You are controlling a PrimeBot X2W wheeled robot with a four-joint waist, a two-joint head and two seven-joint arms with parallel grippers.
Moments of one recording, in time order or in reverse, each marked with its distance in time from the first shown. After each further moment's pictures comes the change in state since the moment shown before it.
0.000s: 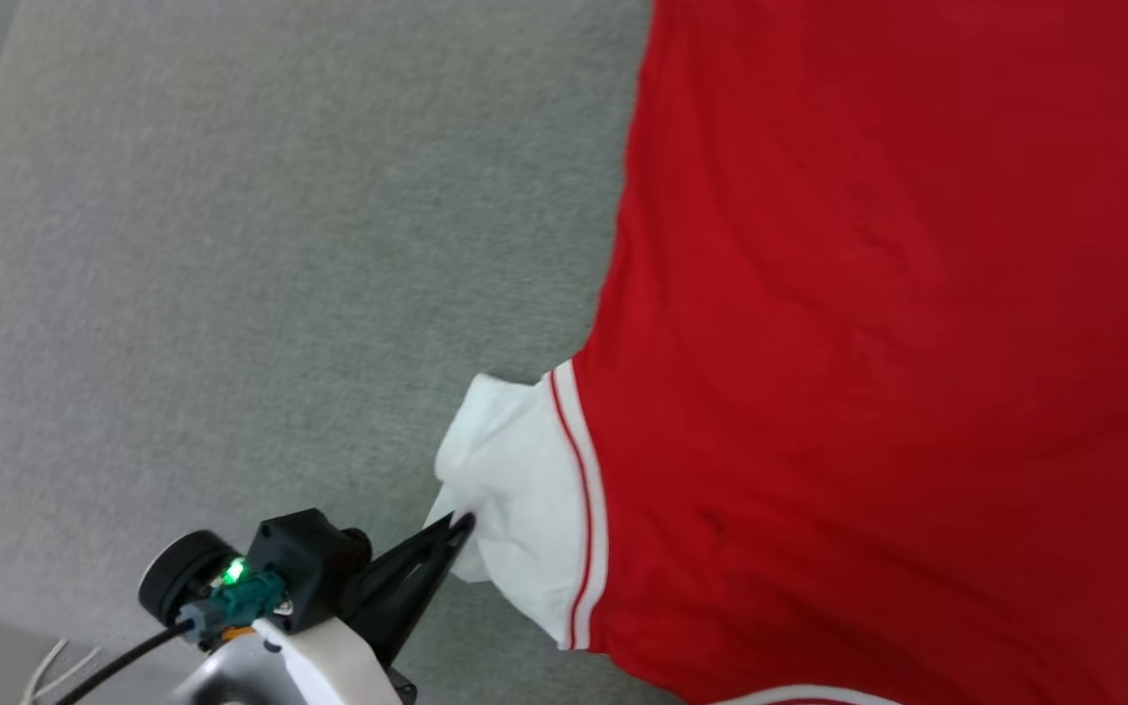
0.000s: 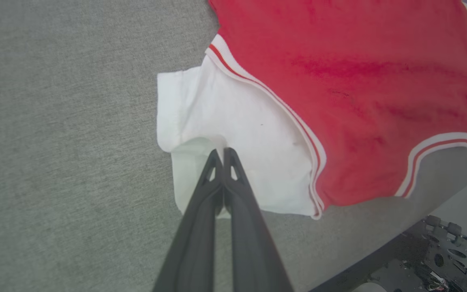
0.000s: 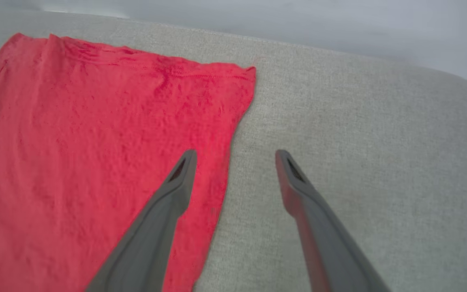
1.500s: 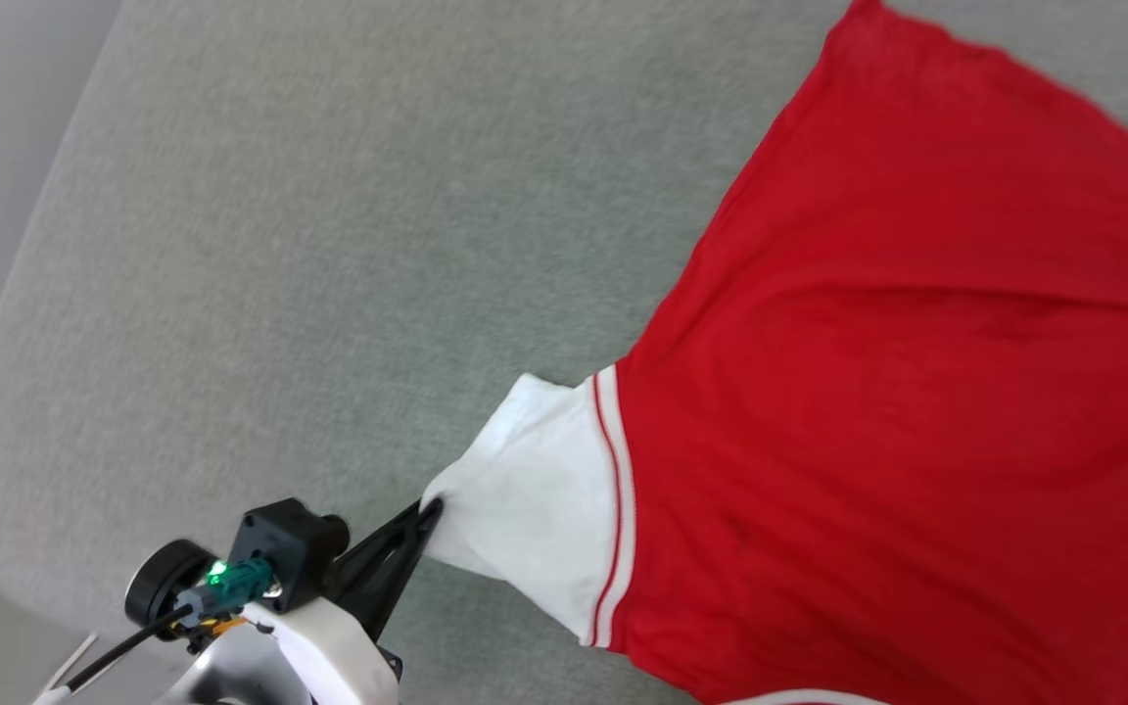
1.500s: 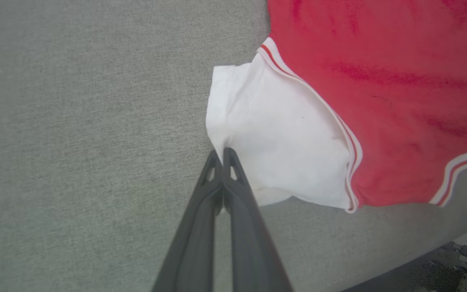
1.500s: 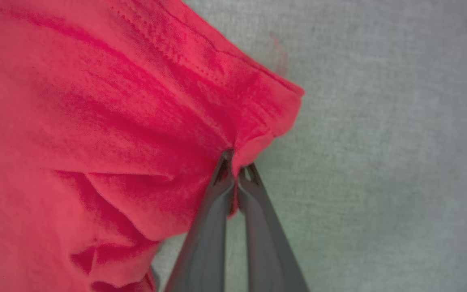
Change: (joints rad) left arm -0.025 -0.042 -0.008 0.080 0.010 0.029 -0.056; right arm 0.194 0.038 -0.071 0.190 -0.167 0.000 0.007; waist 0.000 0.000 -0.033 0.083
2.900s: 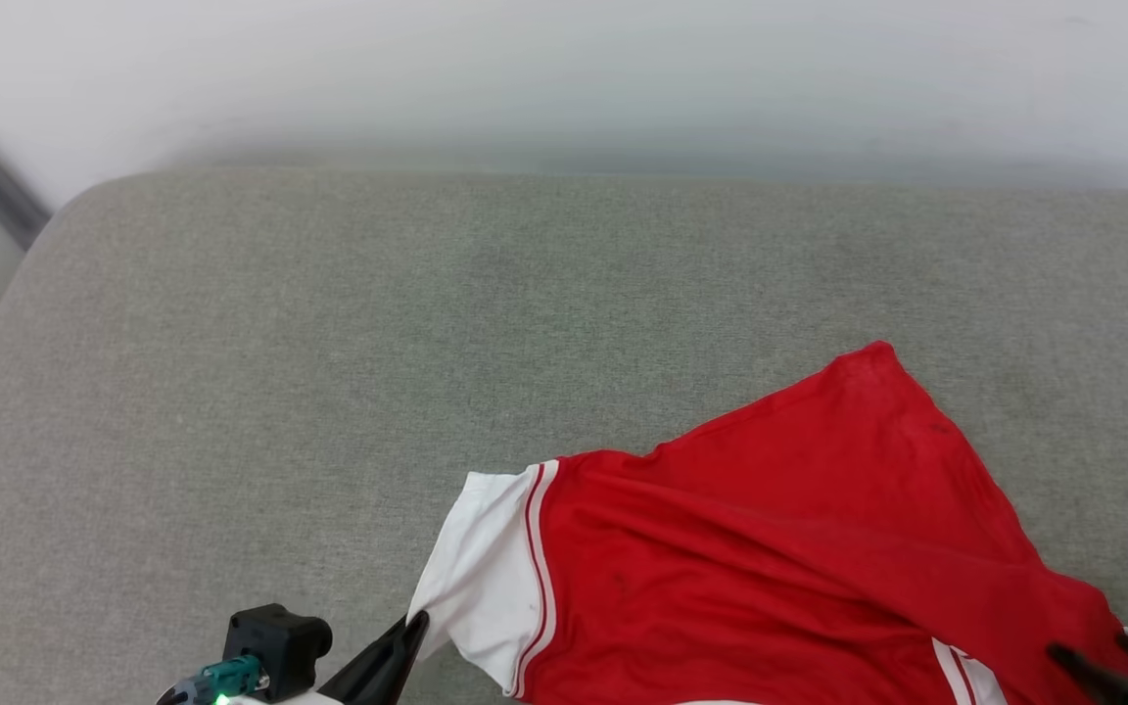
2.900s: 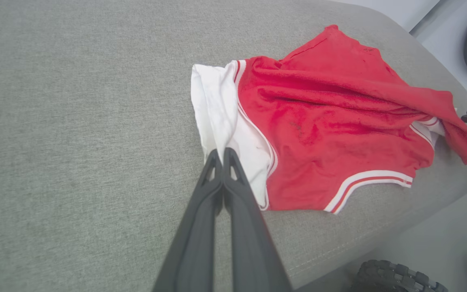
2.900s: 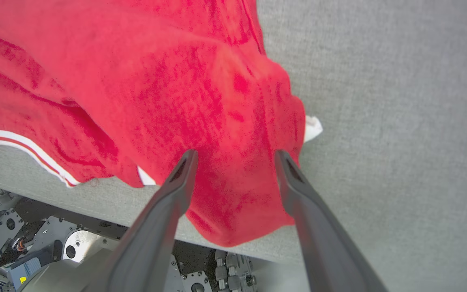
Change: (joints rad) left arm 0.190 -0.050 0.004 0.107 -0.098 0.072 -0.092; right arm 0.760 -0.004 0.186 -0.322 0.283 0.000 -0.347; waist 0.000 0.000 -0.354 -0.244
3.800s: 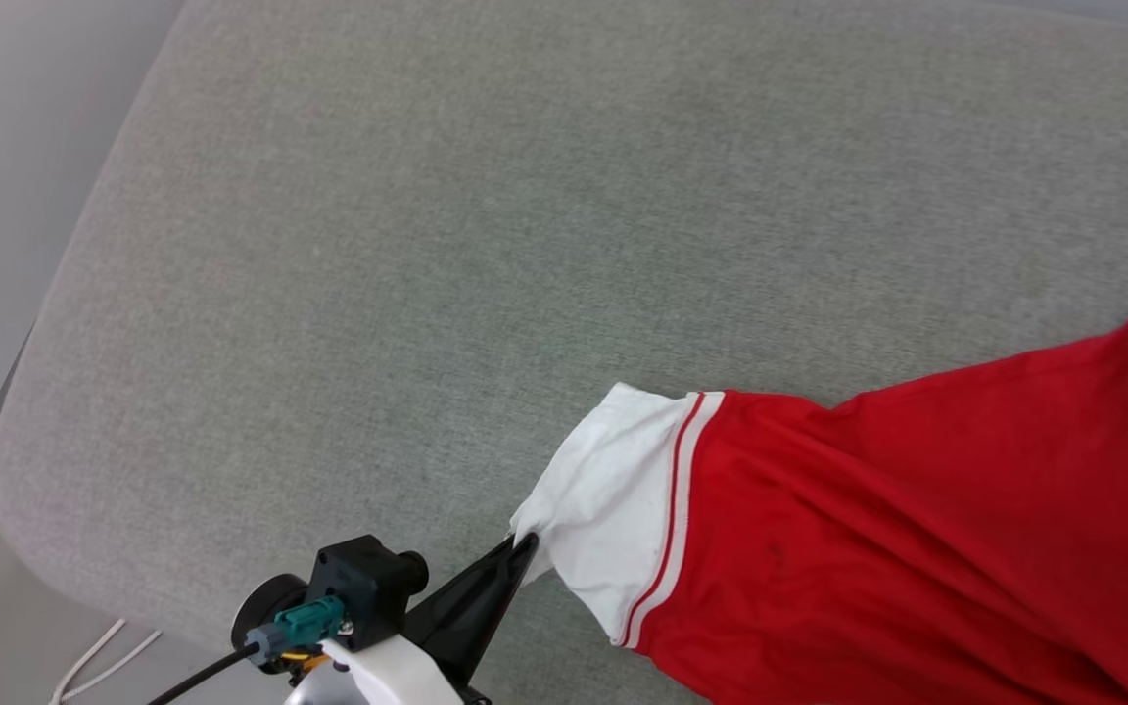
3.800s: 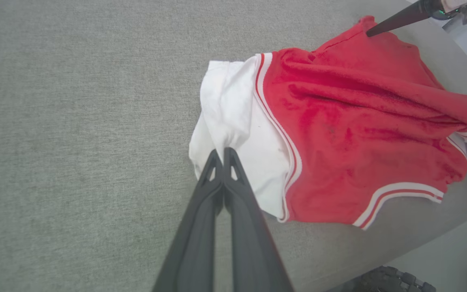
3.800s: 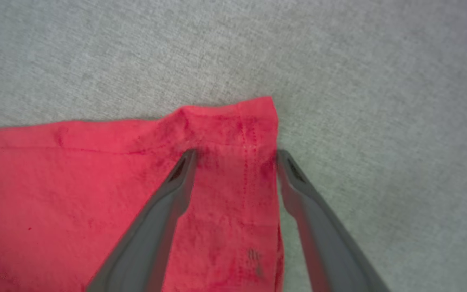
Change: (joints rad) left arm -0.162 -0.061 -0.086 -0.084 0.066 -0.066 0.023; right arm -0.680 -0.062 0.090 0.232 -0.145 0.000 0.300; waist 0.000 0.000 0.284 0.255
